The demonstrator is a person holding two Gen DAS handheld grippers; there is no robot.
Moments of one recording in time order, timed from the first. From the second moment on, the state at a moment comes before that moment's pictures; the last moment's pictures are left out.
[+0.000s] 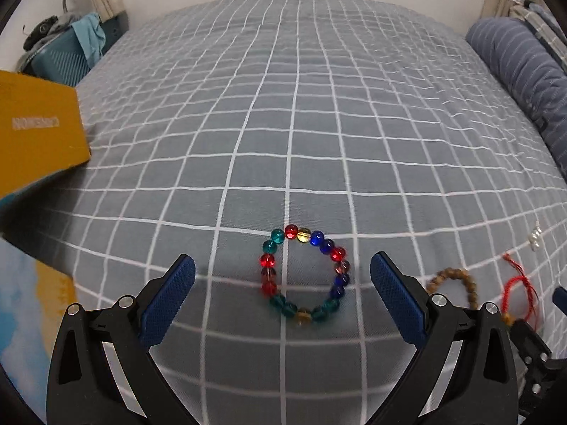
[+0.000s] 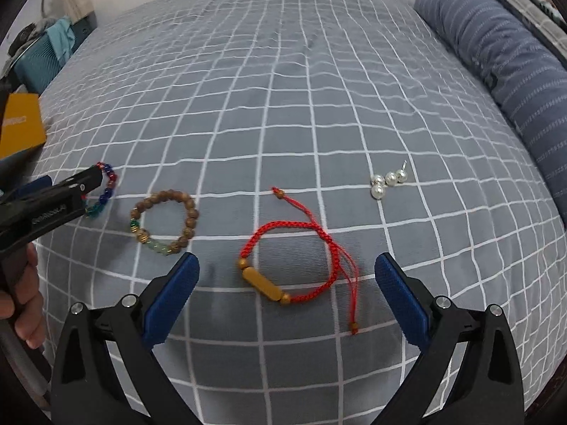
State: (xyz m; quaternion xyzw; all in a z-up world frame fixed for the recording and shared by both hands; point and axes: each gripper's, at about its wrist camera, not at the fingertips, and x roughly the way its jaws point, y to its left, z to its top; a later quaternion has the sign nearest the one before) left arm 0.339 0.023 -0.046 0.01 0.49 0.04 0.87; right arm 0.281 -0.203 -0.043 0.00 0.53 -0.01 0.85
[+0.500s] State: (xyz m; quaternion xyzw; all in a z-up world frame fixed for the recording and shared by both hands) left arm 0.353 0.018 -0.069 0.01 0.50 0.04 0.87; right arm 0.294 -0.216 -0.063 0.03 0.55 0.00 0.83
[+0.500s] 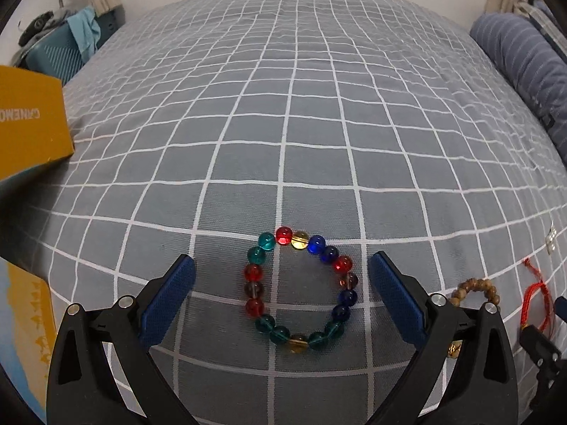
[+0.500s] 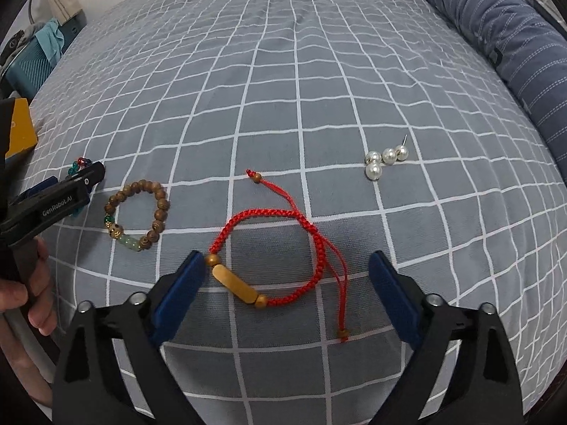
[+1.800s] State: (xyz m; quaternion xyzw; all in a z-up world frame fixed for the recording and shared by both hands) left arm 0.336 0.018 -0.046 0.00 0.49 0.01 0.87; right arm 0.286 -0.209 -0.046 0.02 0.53 0.01 0.85
